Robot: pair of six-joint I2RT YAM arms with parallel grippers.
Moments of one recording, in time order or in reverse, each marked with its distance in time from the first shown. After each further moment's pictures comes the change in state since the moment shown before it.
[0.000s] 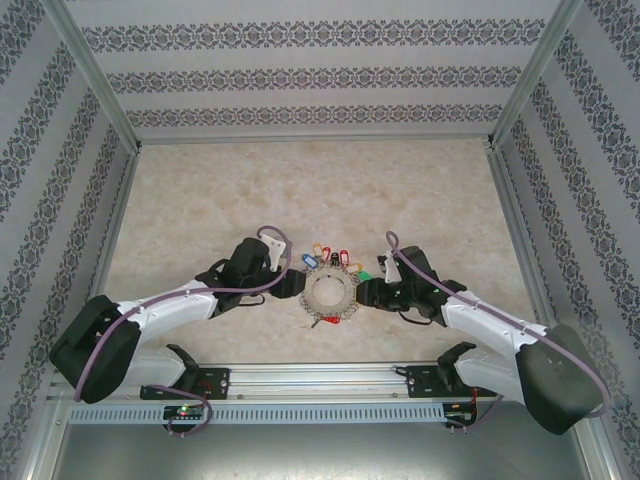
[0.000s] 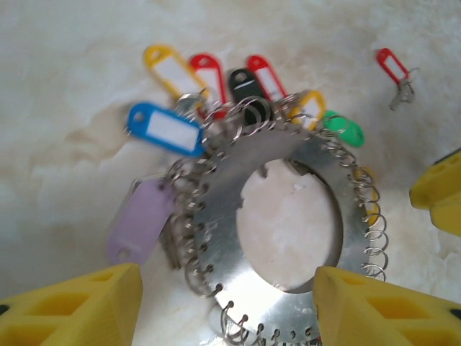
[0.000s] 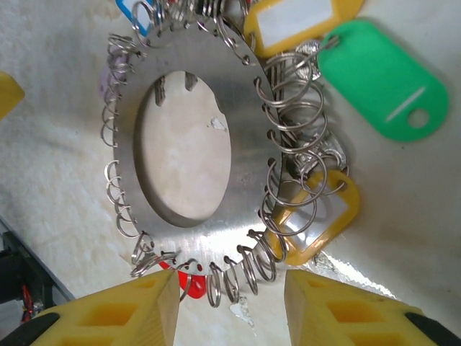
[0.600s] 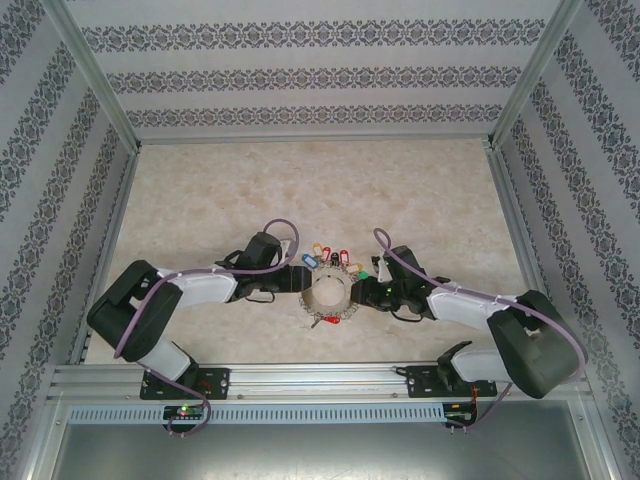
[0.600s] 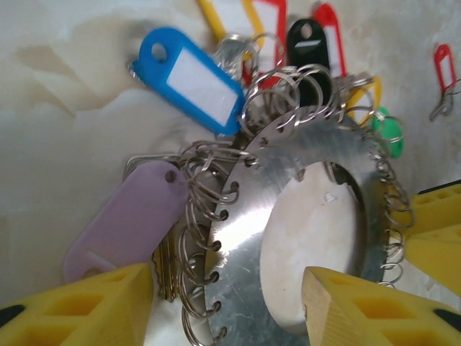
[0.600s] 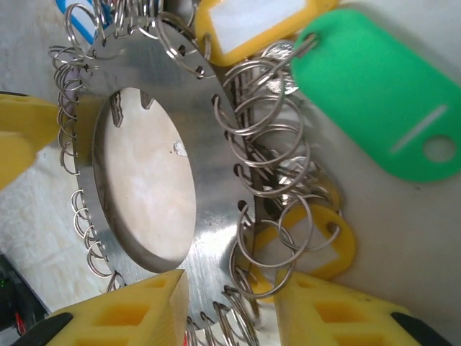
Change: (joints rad) left arm 0.032 0.285 0.100 0.042 0.135 -0.187; right arm 0.018 0.204 0.003 0.177 -0.007 0.075
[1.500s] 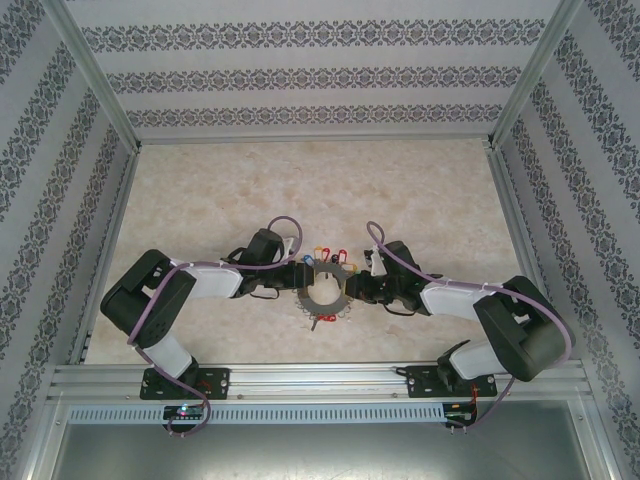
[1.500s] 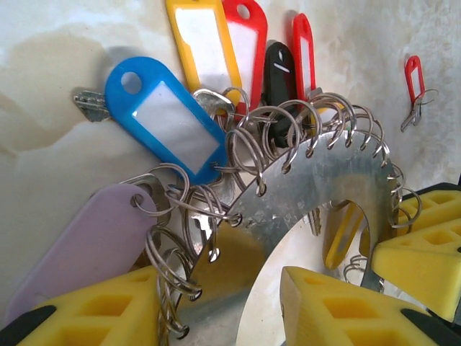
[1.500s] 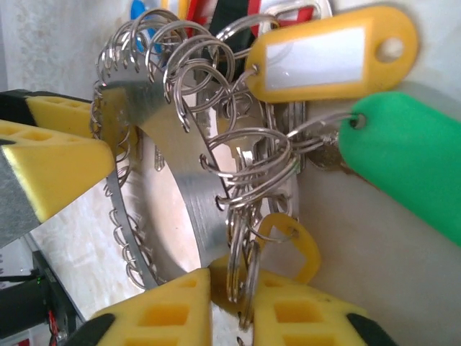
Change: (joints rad) left arm 0.021 0.073 0.022 0.097 0.097 -0.046; right arm 0.003 0.085 0.021 0.167 -0.068 0.022
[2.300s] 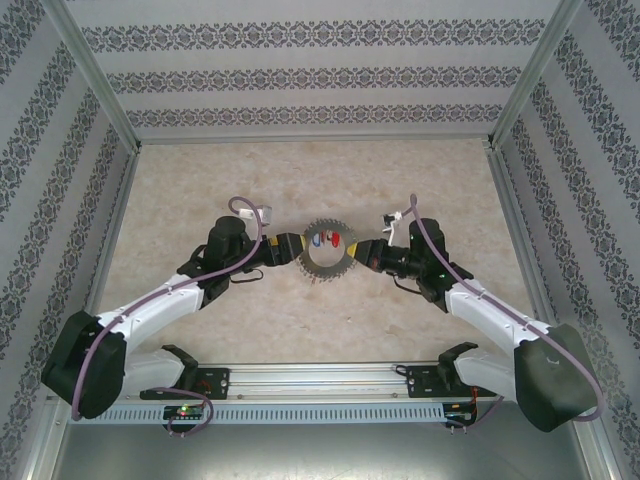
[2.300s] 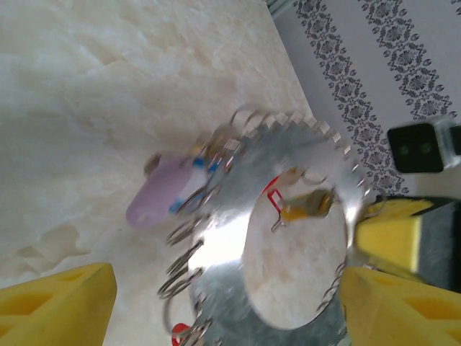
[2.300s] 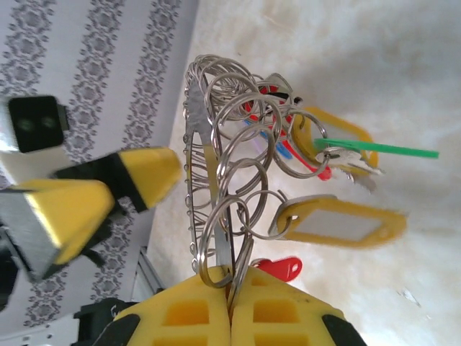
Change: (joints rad) left arm 0.085 -0.443 -0.043 -0.014 -0.074 -0.017; right arm -0.136 -0.280 0.106 0.015 -0.140 0.088
